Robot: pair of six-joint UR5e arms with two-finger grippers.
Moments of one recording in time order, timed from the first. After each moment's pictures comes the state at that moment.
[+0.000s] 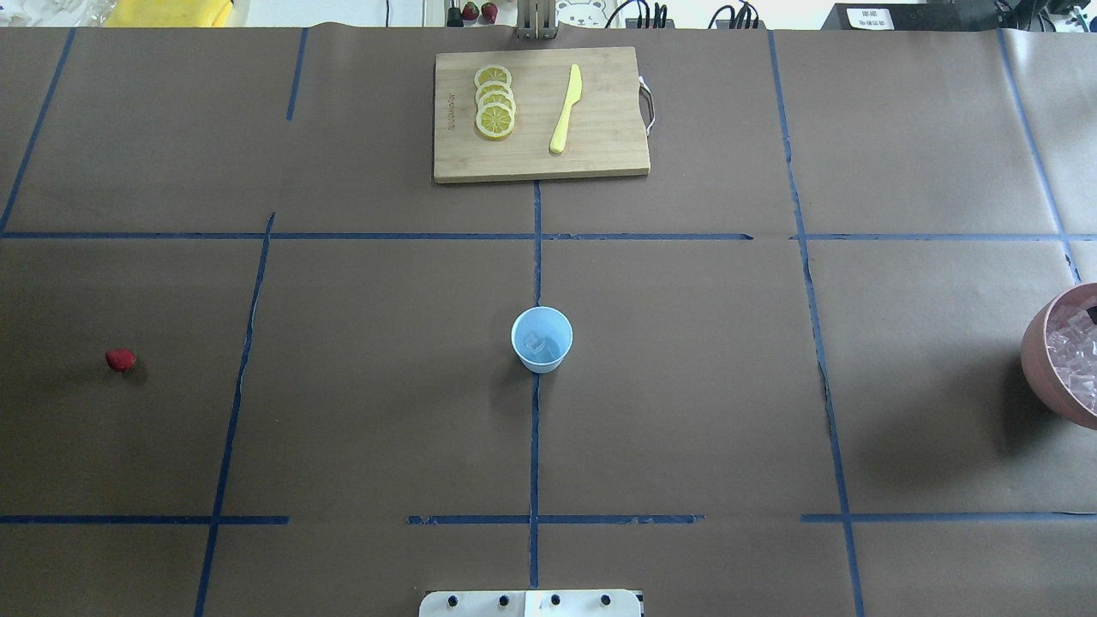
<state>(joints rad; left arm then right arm) -1.50 -1.52 -1.83 -1.42 -2.52 0.12 1.24 -1.77 1.87 -1.35 2.25 0.31</state>
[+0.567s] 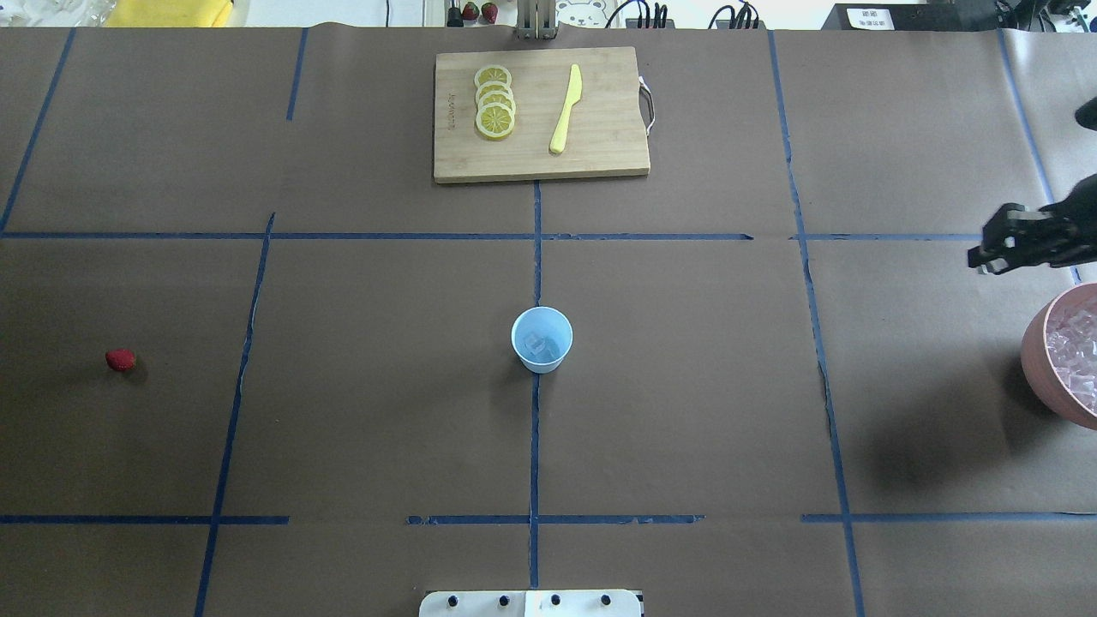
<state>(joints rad) -1.50 -1.52 -1.84 -1.42 -2.52 0.12 1.09 -1.56 2.01 -1.34 2.32 1.01</state>
